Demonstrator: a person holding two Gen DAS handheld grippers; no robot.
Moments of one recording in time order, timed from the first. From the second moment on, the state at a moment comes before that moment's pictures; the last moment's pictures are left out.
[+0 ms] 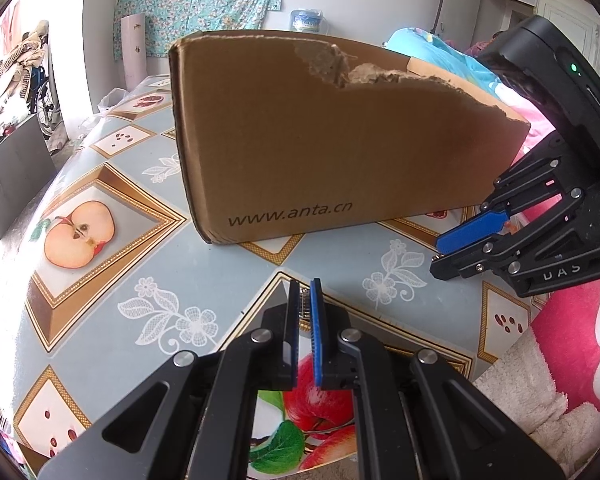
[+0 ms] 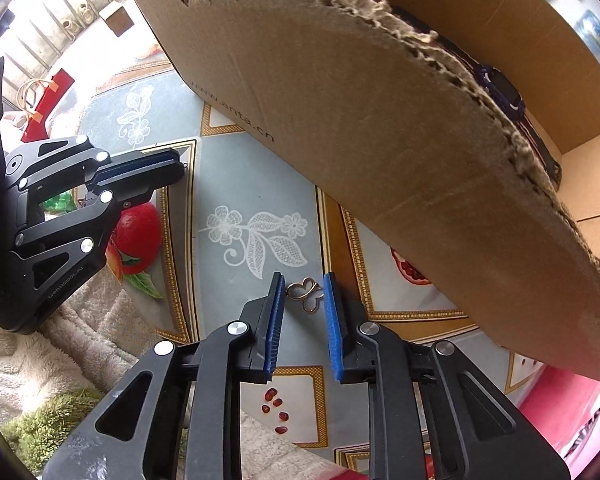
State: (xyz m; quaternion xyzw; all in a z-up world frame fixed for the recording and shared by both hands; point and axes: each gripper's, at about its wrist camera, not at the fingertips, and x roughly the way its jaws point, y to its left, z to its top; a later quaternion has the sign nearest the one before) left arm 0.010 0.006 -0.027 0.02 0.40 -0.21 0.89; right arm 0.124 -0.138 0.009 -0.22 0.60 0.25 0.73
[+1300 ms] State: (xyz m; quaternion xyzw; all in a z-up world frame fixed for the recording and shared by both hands) left arm 0.011 0.004 -0.027 0.03 0.40 -0.20 0.89; right arm 0.118 -0.169 0.021 -0.18 0.60 0.27 0.73
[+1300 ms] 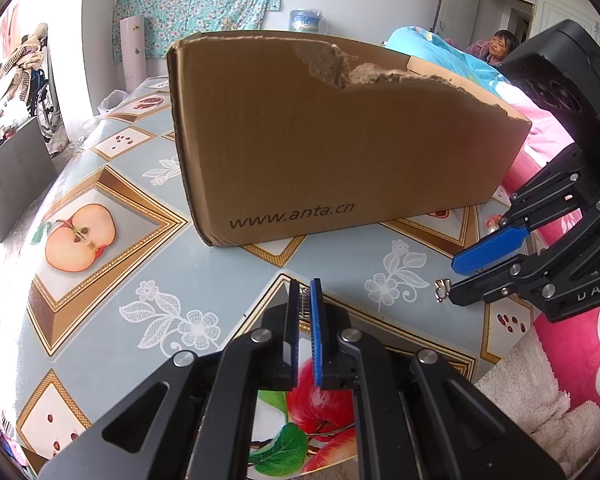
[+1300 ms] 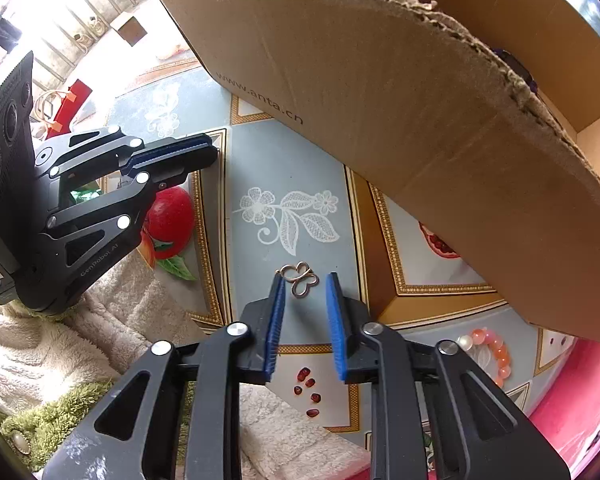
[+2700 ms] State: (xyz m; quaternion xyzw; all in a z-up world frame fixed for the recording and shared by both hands) left arm 0.014 0.004 -0.028 0.02 0.40 -0.21 0.89; right arm 0.117 -0.141 0.030 -0.21 0.59 0.26 0.73
